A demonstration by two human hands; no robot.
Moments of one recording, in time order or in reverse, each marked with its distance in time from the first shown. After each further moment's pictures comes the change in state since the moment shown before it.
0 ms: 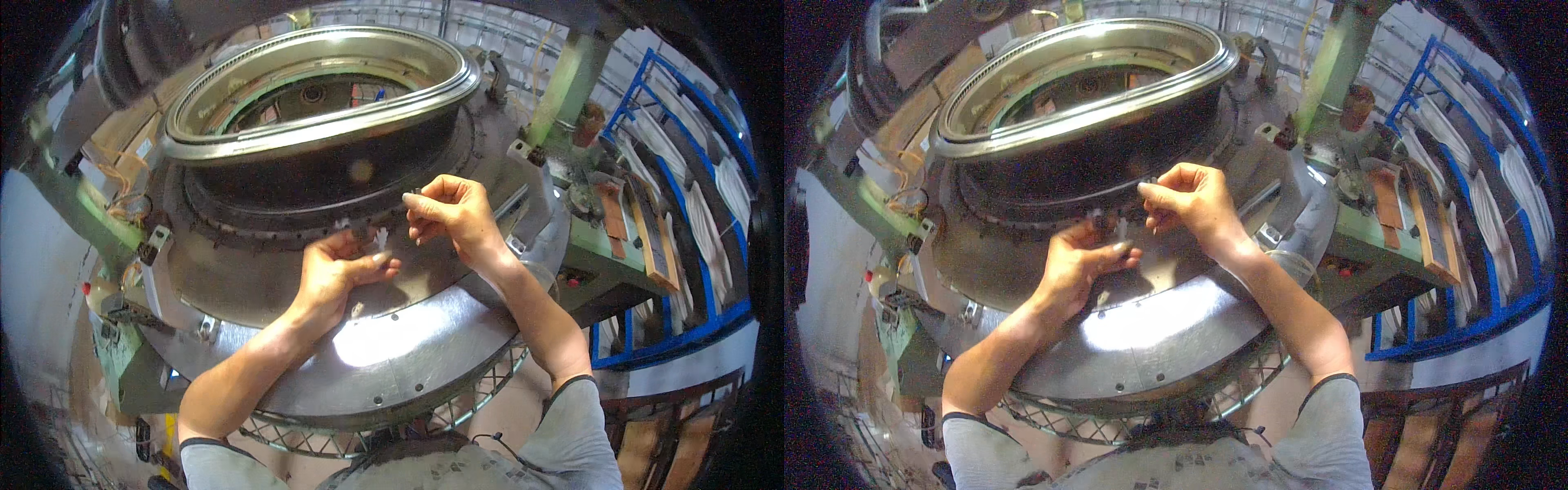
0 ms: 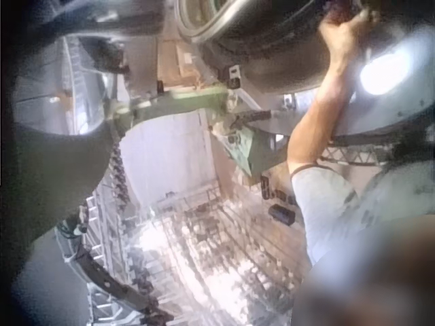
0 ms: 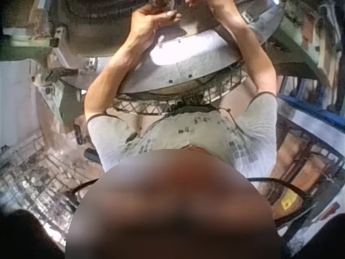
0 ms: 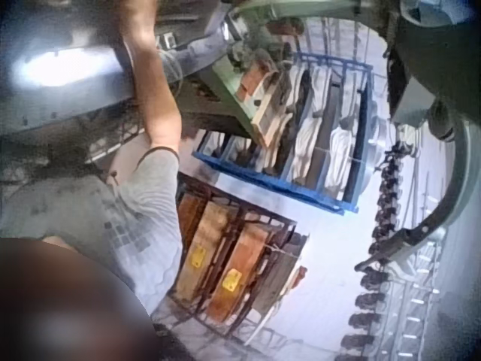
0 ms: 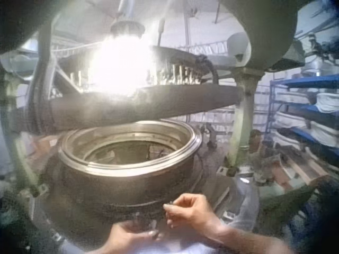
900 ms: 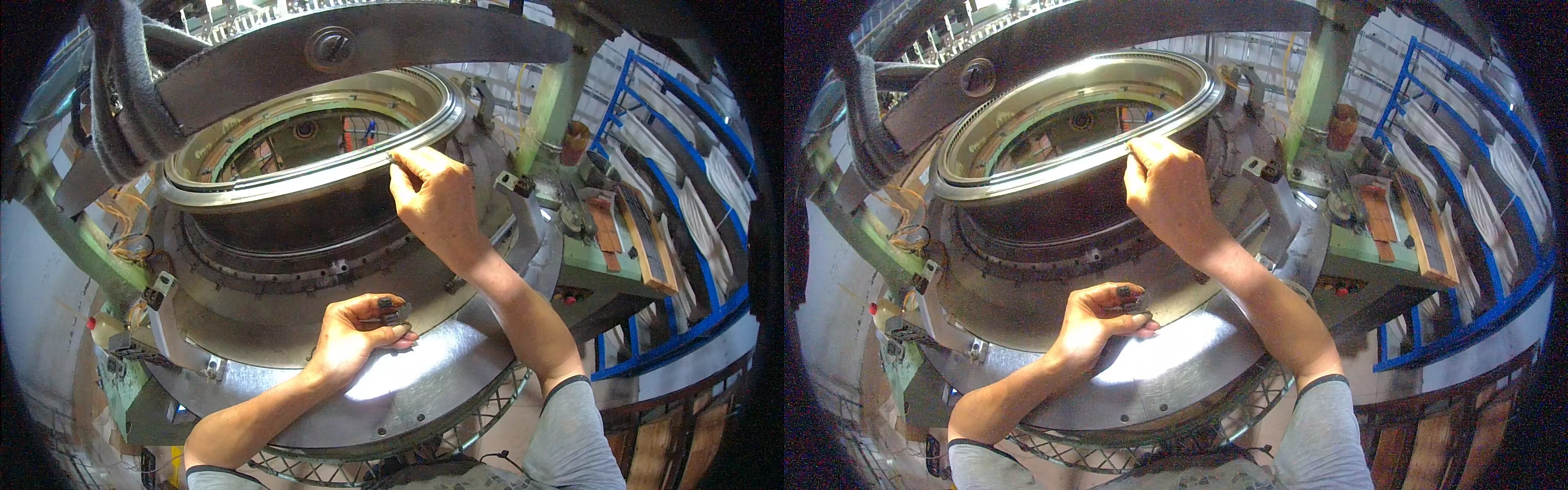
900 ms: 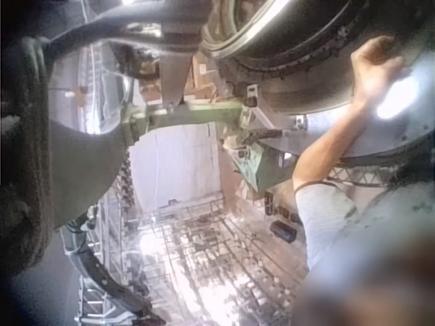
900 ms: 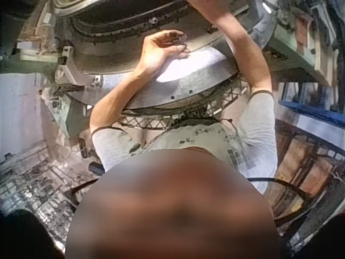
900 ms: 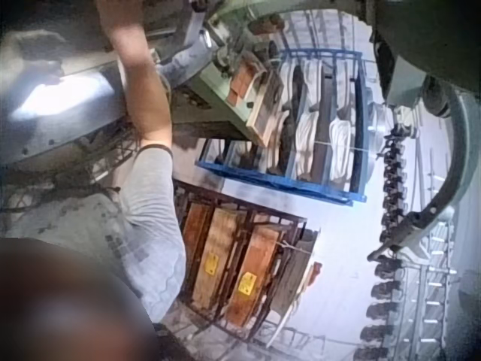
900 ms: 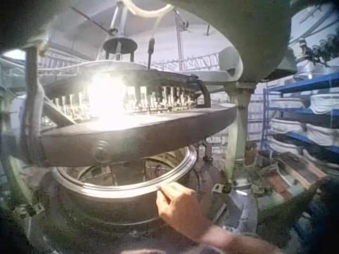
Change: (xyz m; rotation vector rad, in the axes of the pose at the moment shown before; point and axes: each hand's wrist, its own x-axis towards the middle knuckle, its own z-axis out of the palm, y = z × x) left_hand -0.026 -0.004 0.022 0.107 -0.098 -0.124; right_hand 0.049 -0.045 0.027 -0.997 0.404 -0.970
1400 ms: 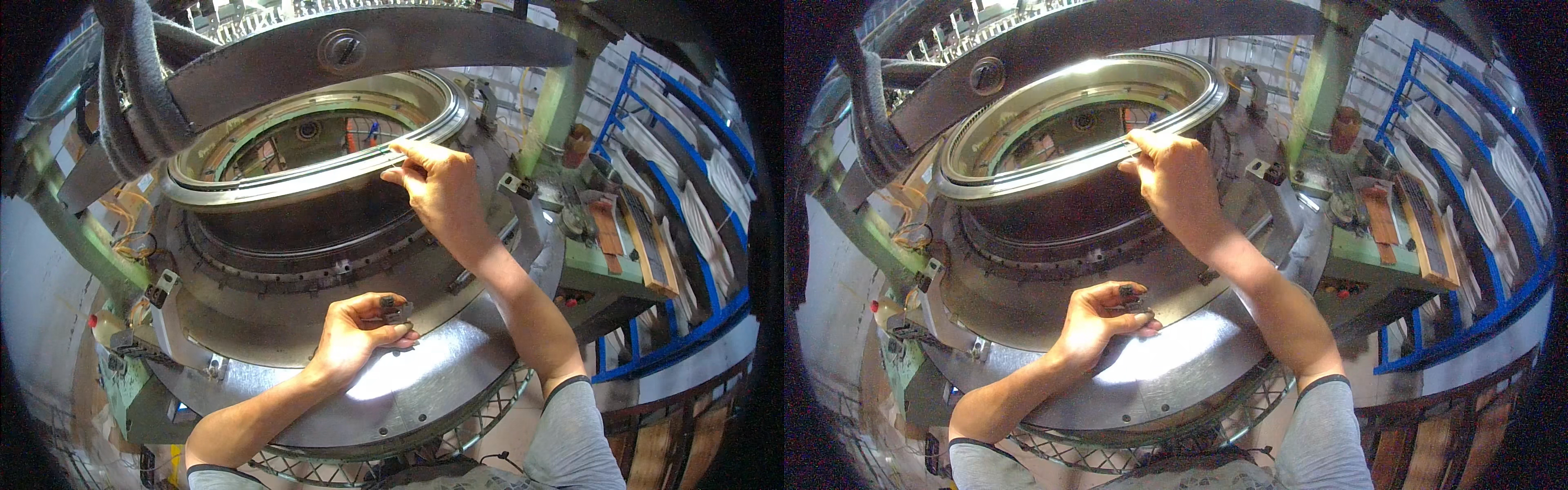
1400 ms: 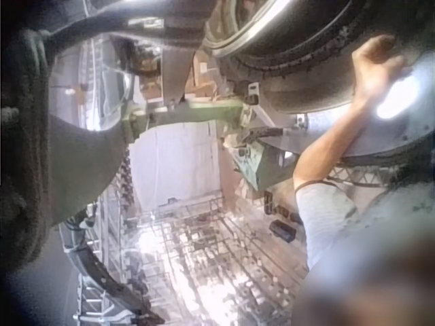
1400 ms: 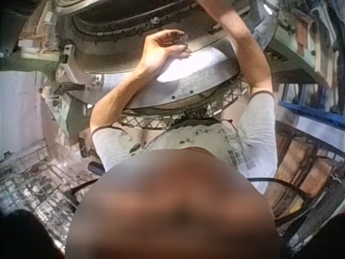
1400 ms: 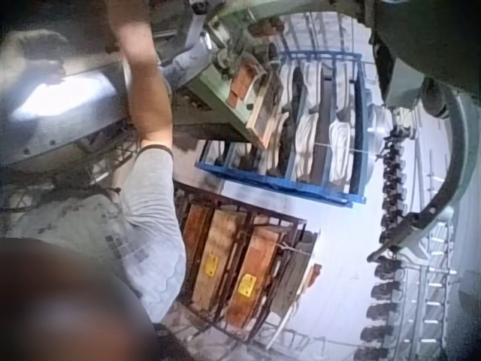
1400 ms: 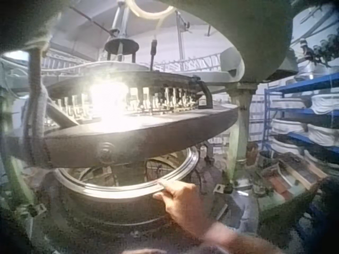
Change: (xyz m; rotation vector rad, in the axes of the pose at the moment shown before) left_hand 0.002 0.000 -0.001 0.004 0.000 0.009; right_hand 0.008 0.005 0.000 0.120 -0.052 0.055
